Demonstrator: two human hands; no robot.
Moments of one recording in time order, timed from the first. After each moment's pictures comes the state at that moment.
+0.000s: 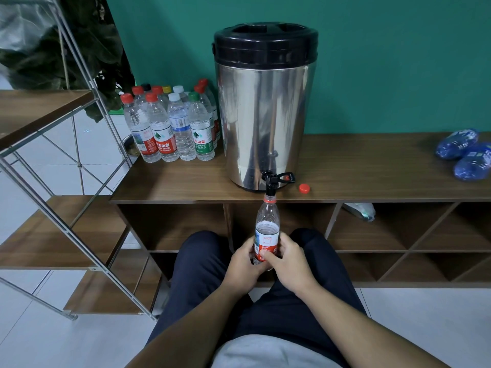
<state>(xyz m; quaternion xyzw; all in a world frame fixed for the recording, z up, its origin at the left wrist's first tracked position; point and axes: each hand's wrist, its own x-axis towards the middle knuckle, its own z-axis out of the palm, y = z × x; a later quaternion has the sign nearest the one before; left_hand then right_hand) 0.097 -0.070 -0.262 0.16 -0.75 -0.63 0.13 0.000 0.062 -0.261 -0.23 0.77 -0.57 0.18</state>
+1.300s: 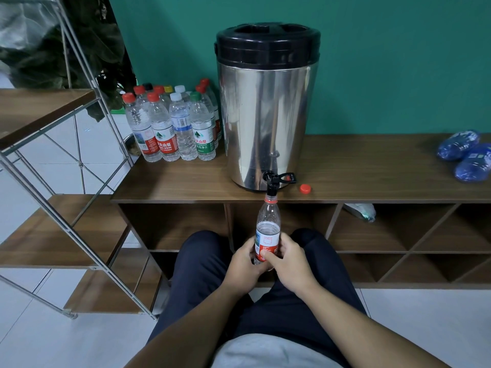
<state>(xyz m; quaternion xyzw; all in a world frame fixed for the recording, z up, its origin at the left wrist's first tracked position) 0.097 -0.070 -0.262 0.16 -0.75 -0.63 0.13 0.001 0.060 -0.259 -0.24 0.77 -0.57 0.18</state>
